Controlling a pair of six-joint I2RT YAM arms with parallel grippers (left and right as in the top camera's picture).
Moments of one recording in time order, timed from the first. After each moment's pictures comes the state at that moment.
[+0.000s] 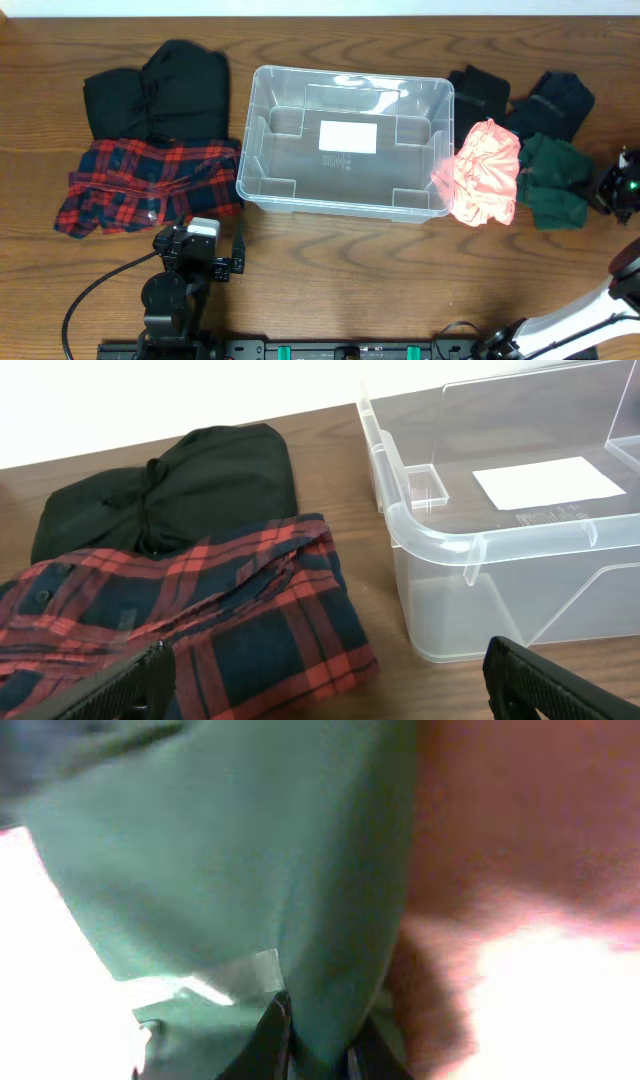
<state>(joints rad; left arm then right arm) -0.04 0.01 0.13 -0.42 0.07 0.14 -0.79 1.98 1.36 -0.90 -0.55 -0.11</state>
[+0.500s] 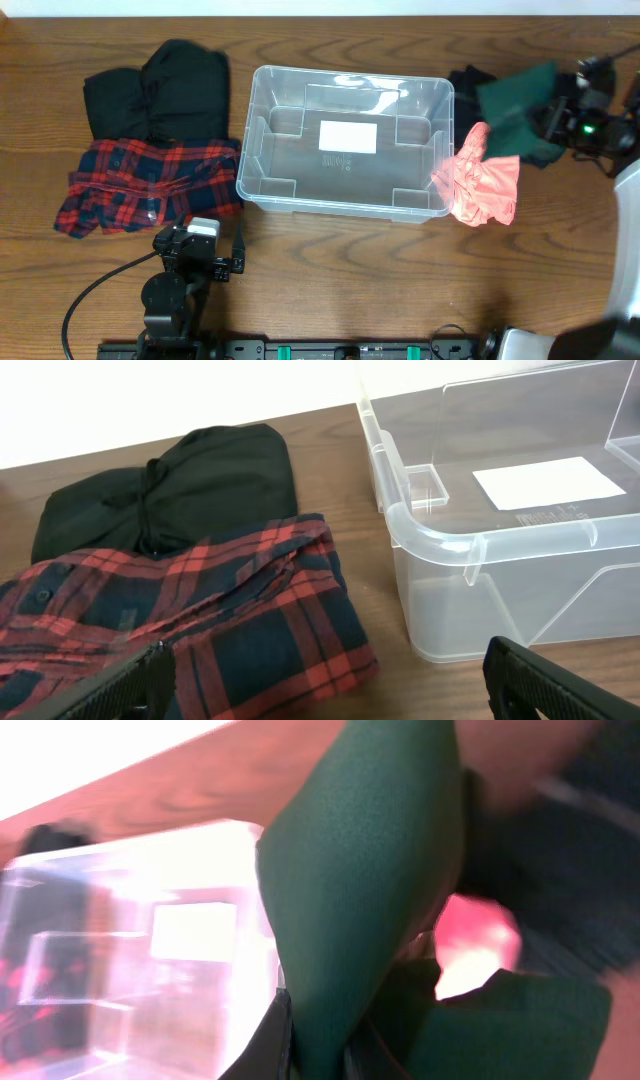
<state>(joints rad) -0.04 0.01 0.13 -0.42 0.07 0.14 -0.30 1.44 1.36 -0.81 -0.54 0.06</state>
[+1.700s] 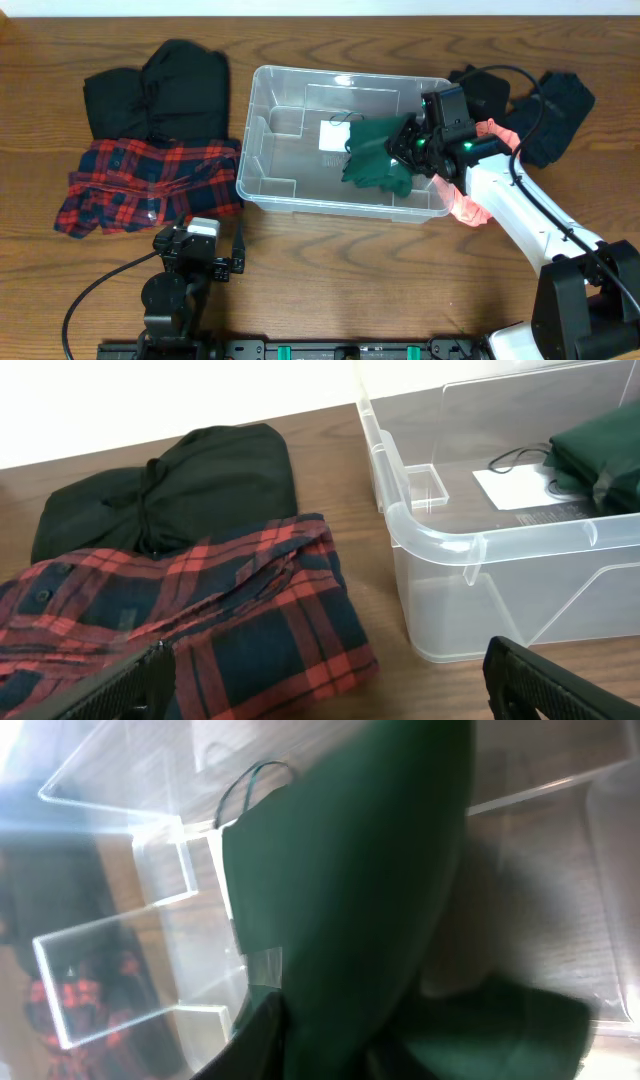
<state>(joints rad) -0.04 0.01 0.13 -0.42 0.07 0.14 0.31 1.64 1.08 -0.41 -0.25 0.87</state>
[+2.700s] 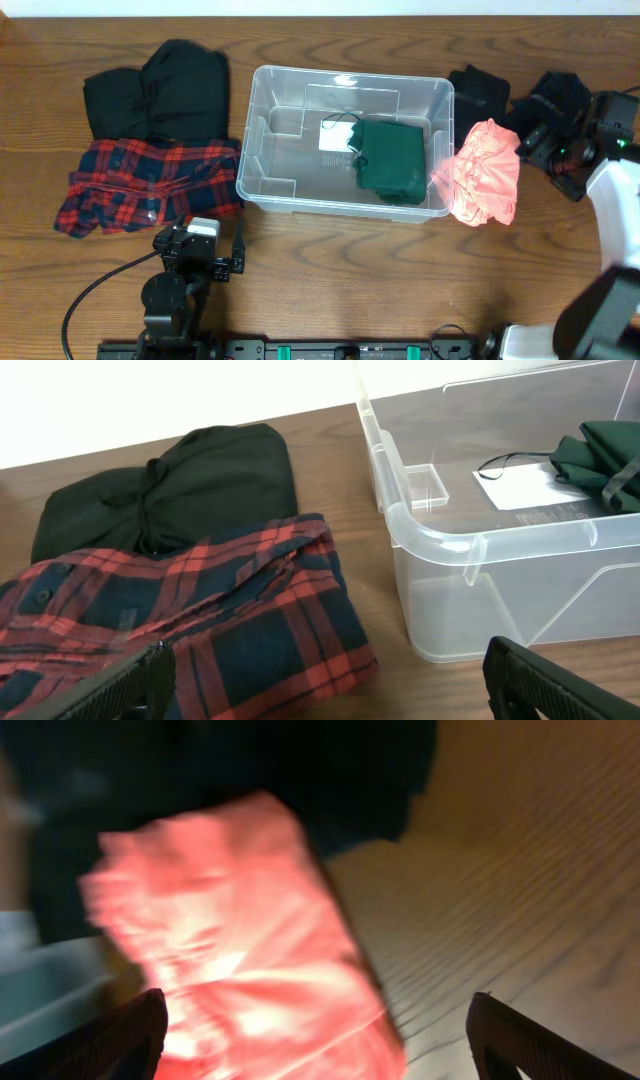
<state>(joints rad) -0.04 0.01 0.13 -0.42 0.07 0.14 -0.34 1.59 1.13 -0.74 -0.08 0.41</state>
